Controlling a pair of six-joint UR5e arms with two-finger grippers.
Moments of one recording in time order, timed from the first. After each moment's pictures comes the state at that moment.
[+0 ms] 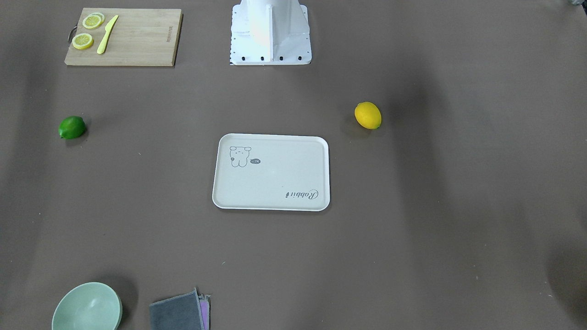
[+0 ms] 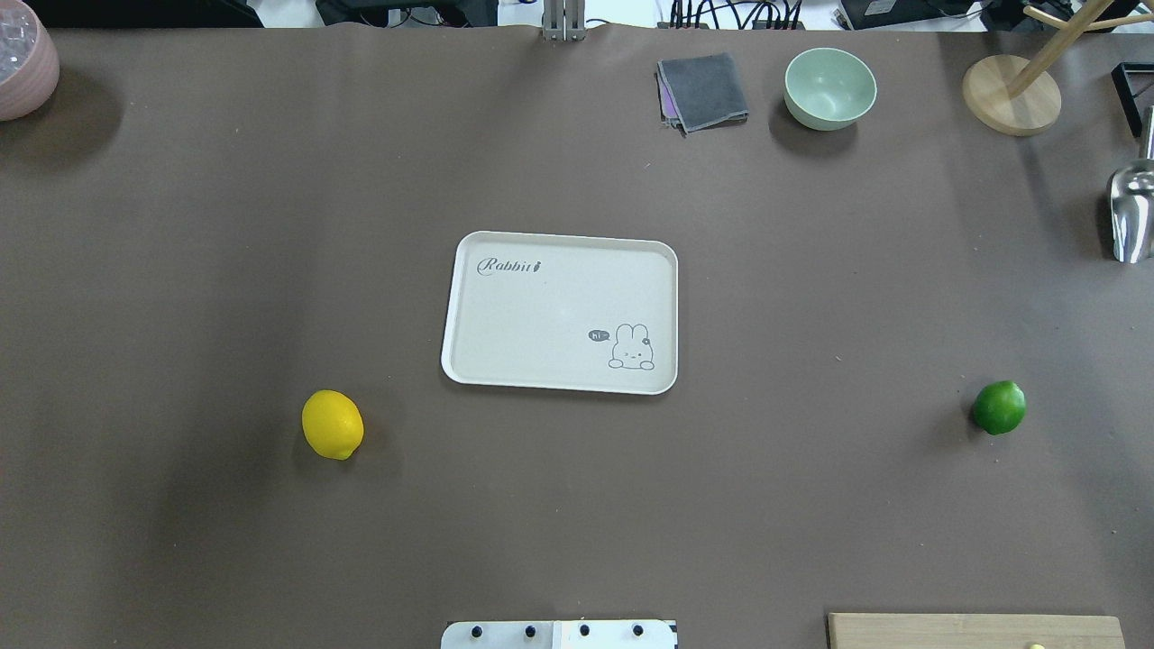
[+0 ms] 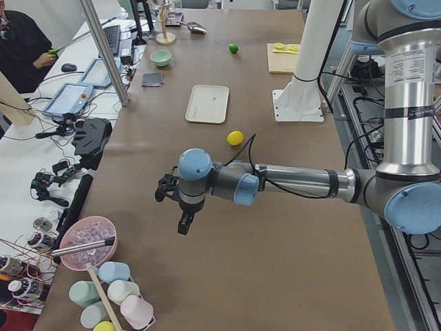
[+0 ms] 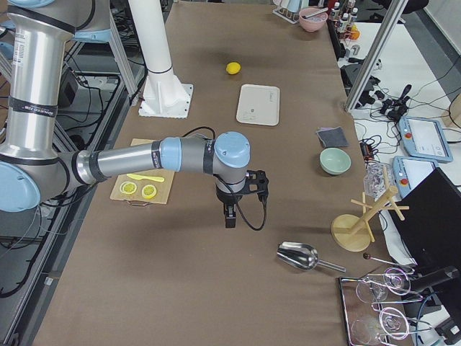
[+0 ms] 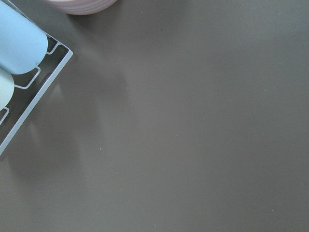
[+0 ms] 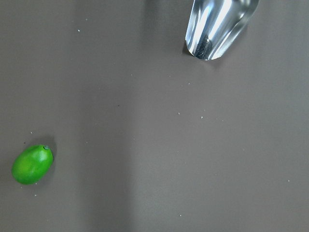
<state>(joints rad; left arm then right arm) -1.52 -1.48 -1.71 -1.79 -2.32 0.02 1.57 -1.78 1.99 -1.81 2.34 -0.14</state>
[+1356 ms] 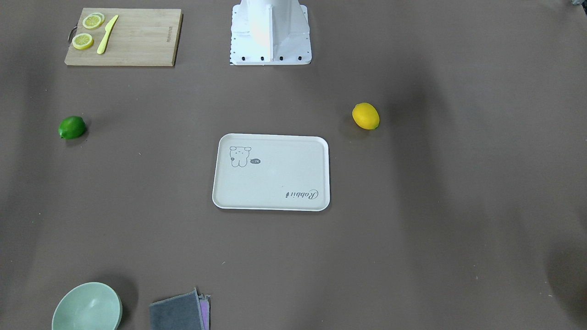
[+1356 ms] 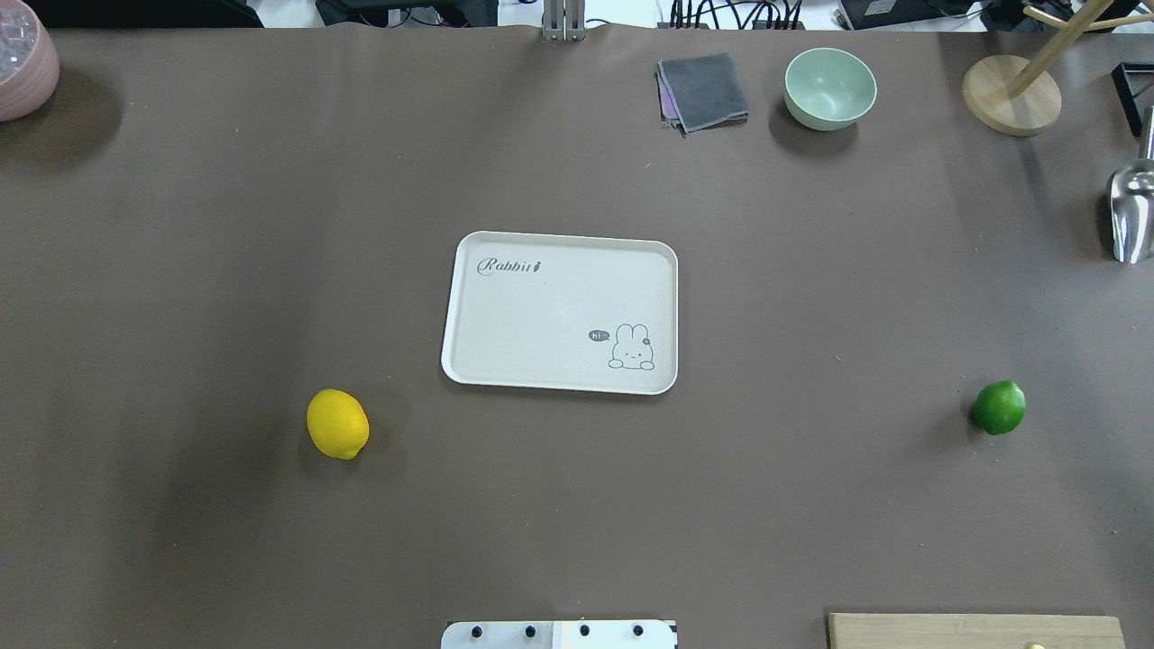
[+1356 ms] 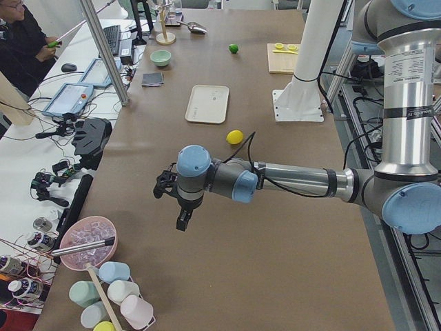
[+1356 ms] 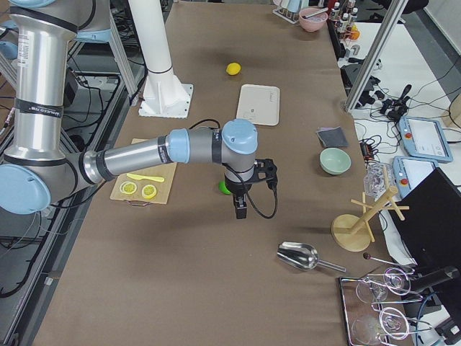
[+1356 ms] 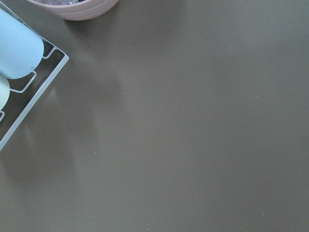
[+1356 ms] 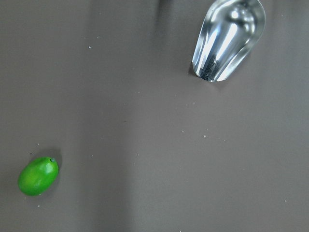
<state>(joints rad) -1.52 -1.49 -1.72 -1.79 -2.33 0.00 1.55 -1.72 2.00 -1.81 2.32 -0.14</state>
